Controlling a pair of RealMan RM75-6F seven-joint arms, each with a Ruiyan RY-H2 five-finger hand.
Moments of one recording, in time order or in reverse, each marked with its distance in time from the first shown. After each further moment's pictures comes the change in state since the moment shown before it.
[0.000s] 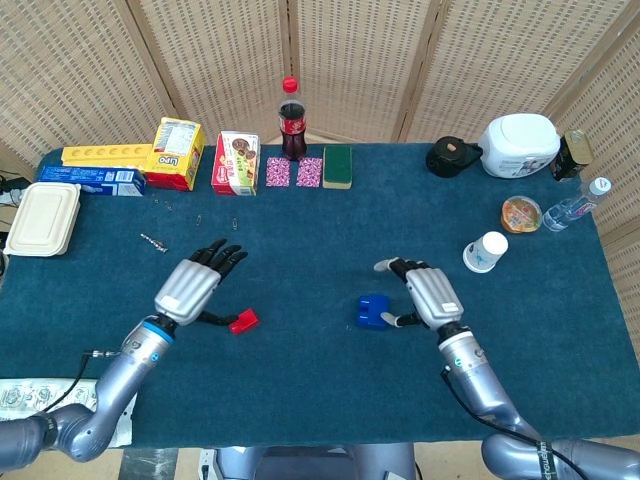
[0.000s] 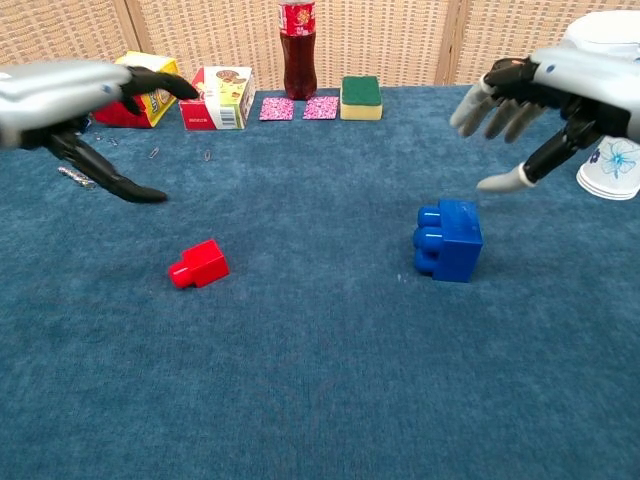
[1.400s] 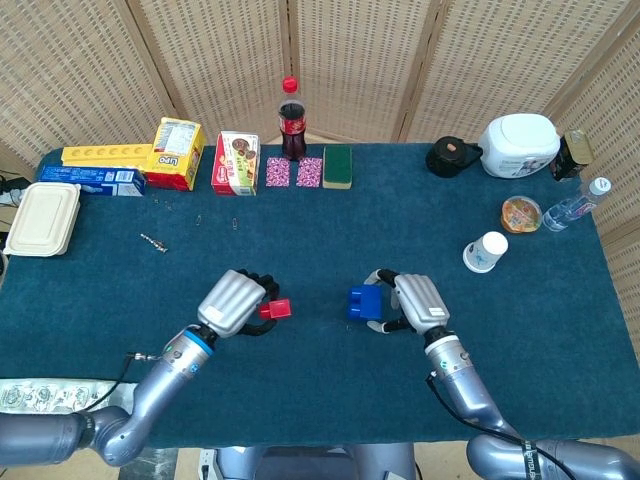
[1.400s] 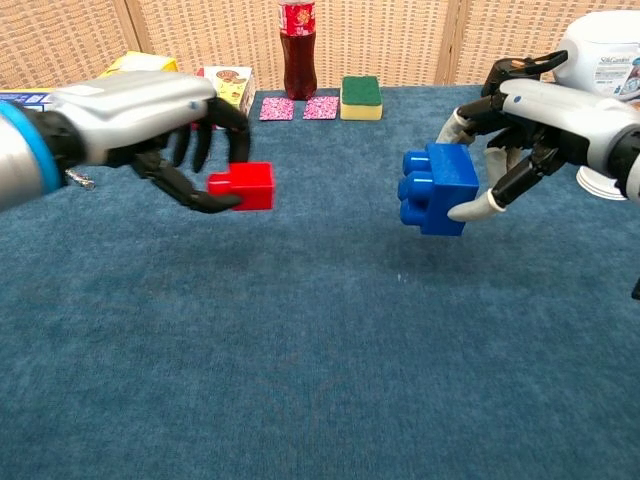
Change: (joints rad) left arm -0.101 -0.111 0.016 -0.039 -0.022 0.002 0.123; right arm 0.025 -0.072 0.000 -0.014 0.109 -0.028 -0.039
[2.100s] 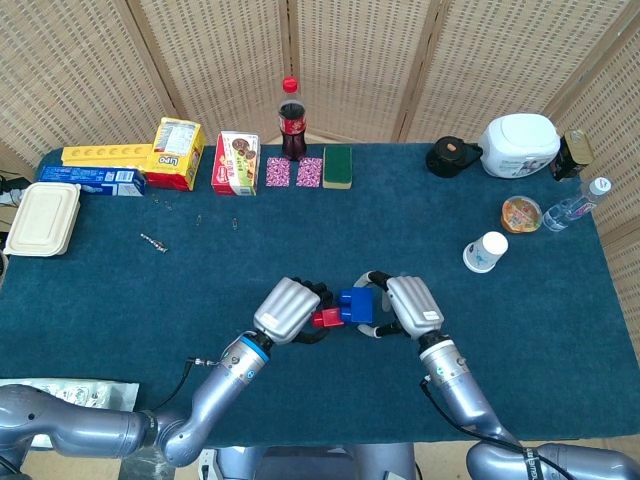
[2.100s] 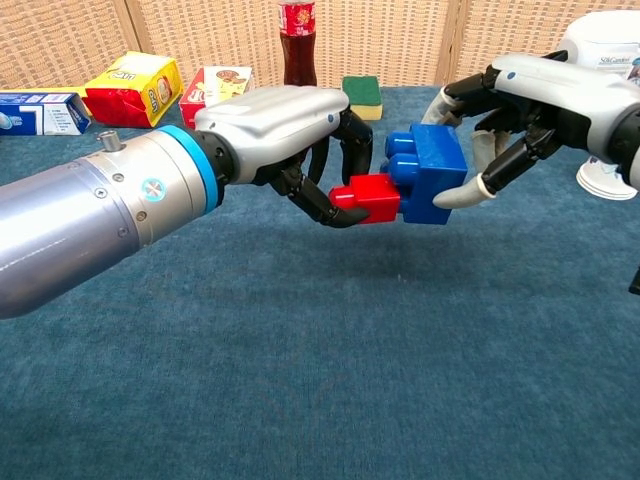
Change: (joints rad) left arm -0.117 -0.295 -0.125 0.084 -0.138 -0.015 0.159; right arm -0.004 0.021 0.009 -0.090 -0.032 0.031 -0.011
